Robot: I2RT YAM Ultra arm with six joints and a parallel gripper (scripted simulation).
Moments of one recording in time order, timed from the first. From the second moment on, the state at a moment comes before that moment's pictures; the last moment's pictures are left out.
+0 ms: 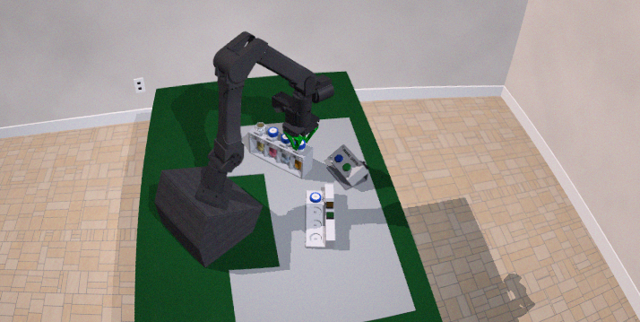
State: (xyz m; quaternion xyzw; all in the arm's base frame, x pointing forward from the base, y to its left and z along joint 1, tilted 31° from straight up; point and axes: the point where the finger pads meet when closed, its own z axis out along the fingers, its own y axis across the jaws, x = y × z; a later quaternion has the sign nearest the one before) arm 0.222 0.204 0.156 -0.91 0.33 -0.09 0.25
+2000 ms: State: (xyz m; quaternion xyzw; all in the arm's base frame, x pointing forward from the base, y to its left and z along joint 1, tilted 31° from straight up) arm 0.222 0.205 0.156 0.06 0.96 0.22 0.16
